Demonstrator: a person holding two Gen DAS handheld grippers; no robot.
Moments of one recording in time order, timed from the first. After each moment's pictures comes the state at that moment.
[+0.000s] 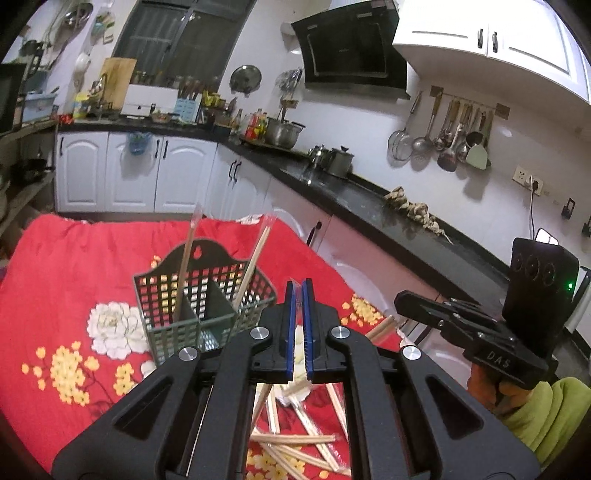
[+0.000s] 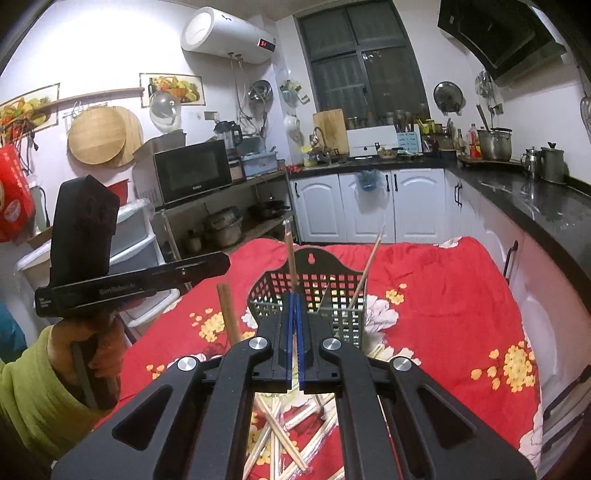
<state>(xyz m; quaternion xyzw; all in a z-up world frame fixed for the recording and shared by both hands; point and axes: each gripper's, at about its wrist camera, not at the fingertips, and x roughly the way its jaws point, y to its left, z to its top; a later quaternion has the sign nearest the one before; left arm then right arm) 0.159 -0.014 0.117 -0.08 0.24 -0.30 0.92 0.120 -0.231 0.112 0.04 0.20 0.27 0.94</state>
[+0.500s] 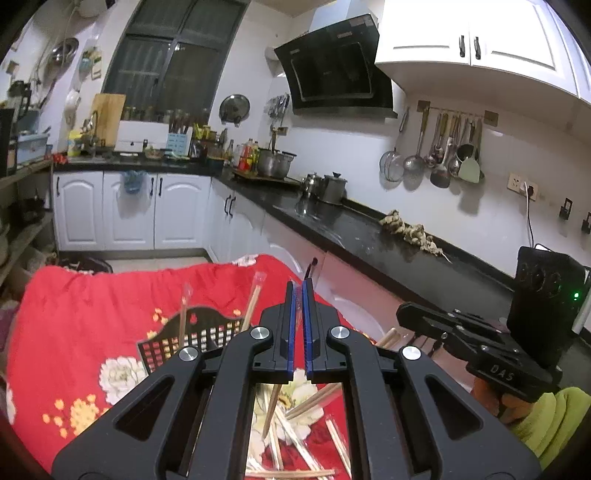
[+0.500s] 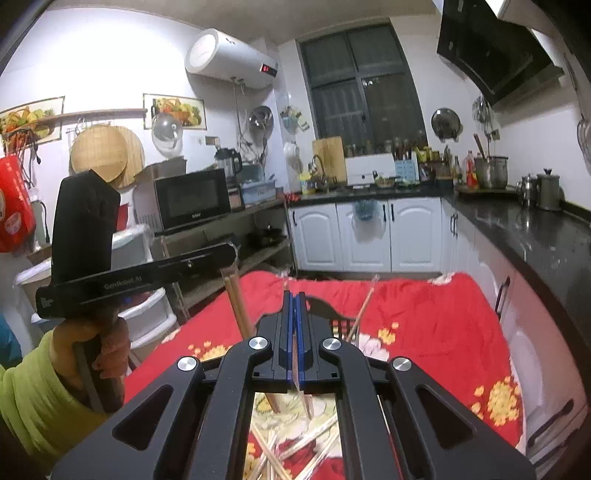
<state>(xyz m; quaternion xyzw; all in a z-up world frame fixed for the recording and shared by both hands) 0.169 -0.025 0.170 -0.06 0.19 -0.30 0.93 0.123 -0.240 0.158 0.04 0.14 0.26 0.95</state>
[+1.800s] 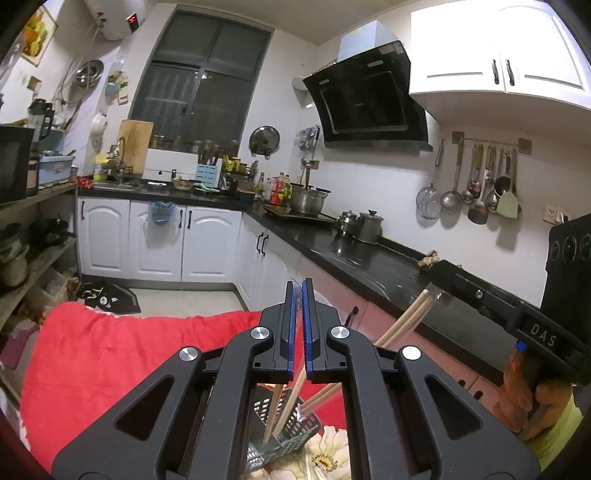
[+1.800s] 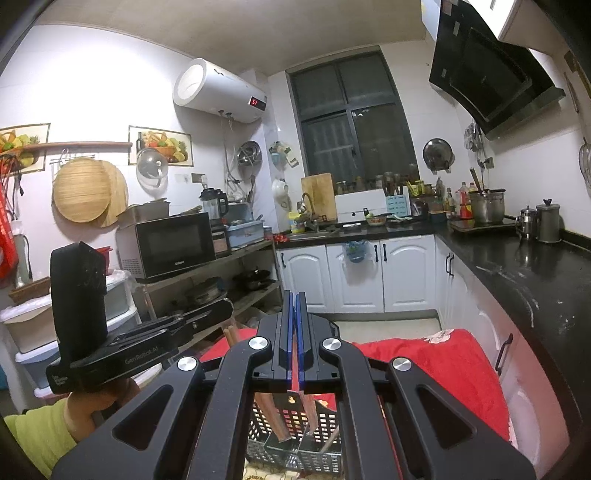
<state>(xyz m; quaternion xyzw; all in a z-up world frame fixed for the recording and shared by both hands) 0.236 -0.016 0.194 -0.07 0.13 -0.24 0.96 0.201 -0.226 0.210 0.07 0.09 0.24 0.96</state>
